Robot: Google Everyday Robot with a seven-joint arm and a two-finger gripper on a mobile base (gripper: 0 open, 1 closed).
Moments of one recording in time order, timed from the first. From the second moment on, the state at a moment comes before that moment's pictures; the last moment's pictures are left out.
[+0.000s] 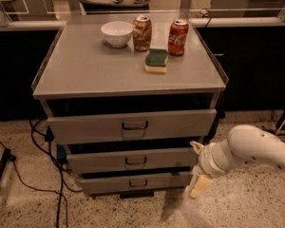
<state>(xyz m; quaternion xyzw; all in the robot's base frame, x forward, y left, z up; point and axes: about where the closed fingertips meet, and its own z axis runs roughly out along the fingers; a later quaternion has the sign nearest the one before) 0.479 -0.175 0.573 -0.63 0.74 0.09 0.23</state>
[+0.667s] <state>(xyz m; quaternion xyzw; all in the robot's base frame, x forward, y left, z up) 0.481 -0.178 0.550 -0.64 0.73 0.08 0.23</state>
